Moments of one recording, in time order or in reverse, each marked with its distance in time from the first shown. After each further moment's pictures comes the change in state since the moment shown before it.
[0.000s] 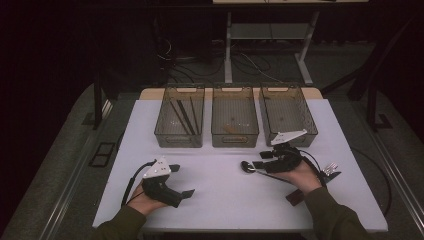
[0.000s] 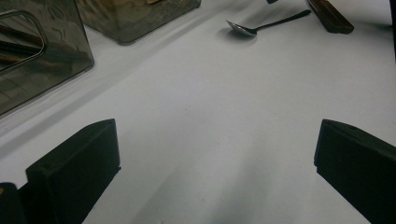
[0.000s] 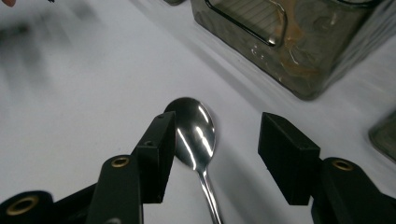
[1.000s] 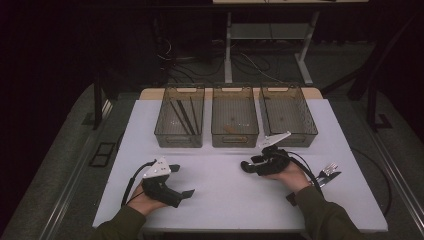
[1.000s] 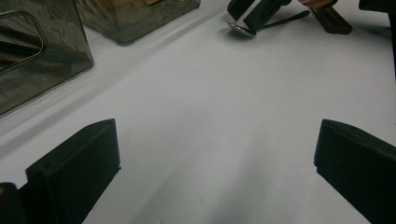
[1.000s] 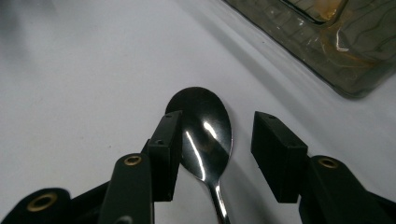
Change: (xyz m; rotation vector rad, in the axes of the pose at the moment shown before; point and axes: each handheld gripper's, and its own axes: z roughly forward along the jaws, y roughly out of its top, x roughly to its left) left arm 0.000 0.000 0.000 -0.006 -0.003 -0.002; right arm 0.006 0.000 0.031 0.083 0.007 -0.052
